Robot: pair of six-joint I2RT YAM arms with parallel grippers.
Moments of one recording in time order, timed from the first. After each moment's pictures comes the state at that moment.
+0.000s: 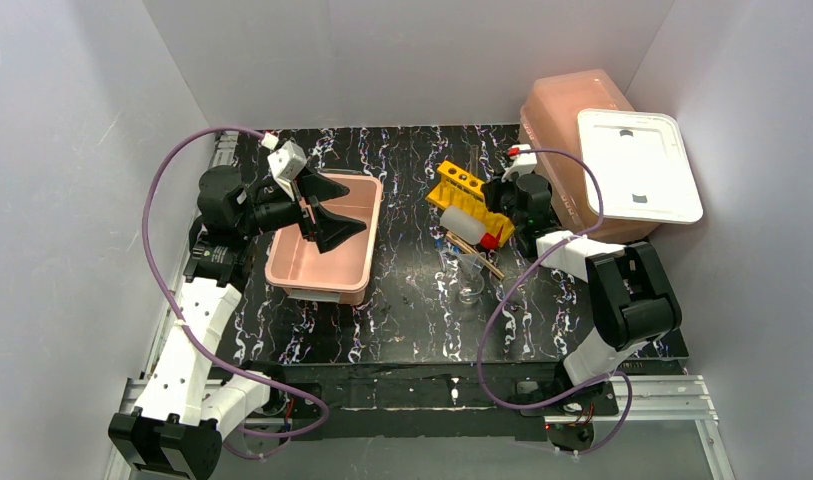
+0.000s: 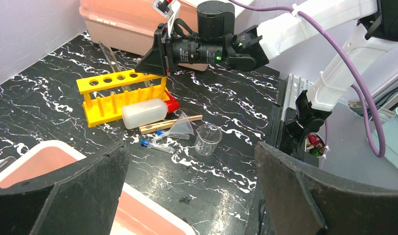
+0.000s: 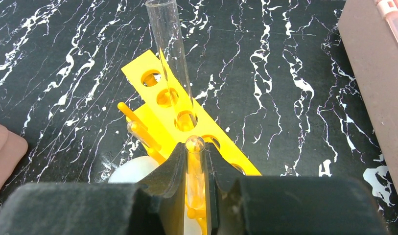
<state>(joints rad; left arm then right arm) -0.17 0.97 1.06 -0.15 1.02 -0.13 0.32 1.62 0.80 0.59 -0.01 0.15</state>
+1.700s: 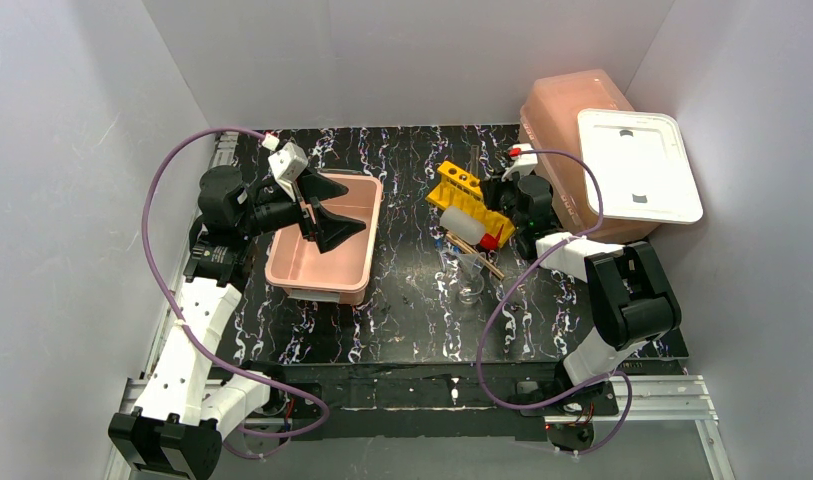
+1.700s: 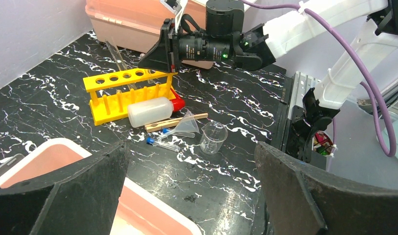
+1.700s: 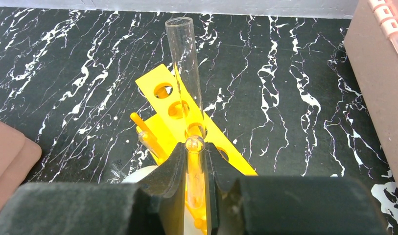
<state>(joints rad) -0.17 0.97 1.06 -0.17 1.00 -0.10 0.32 1.62 0.79 0.68 -0.03 0.16</state>
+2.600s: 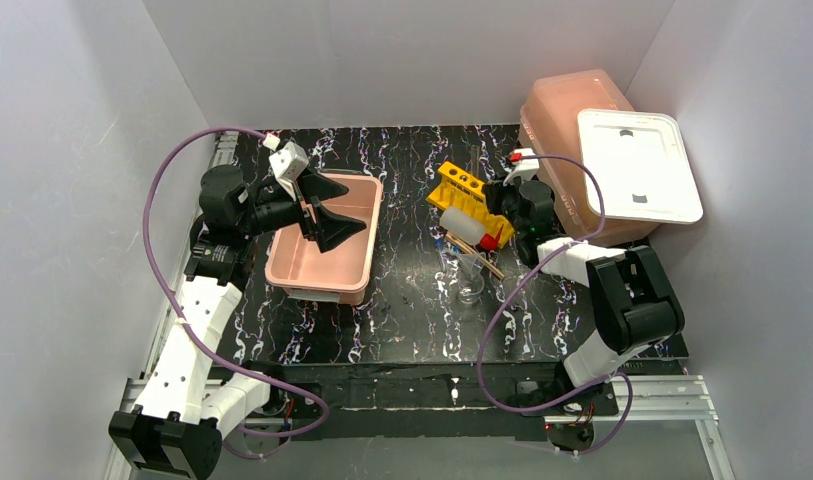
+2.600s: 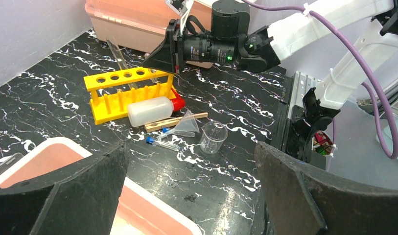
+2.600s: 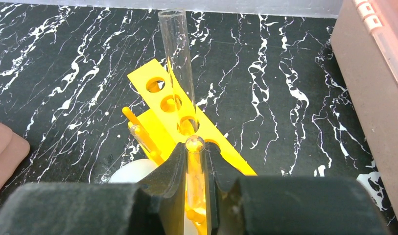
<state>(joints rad) -0.17 0.98 1.06 -0.17 1.00 -0.10 0.32 1.60 0.74 0.70 0.00 0.13</state>
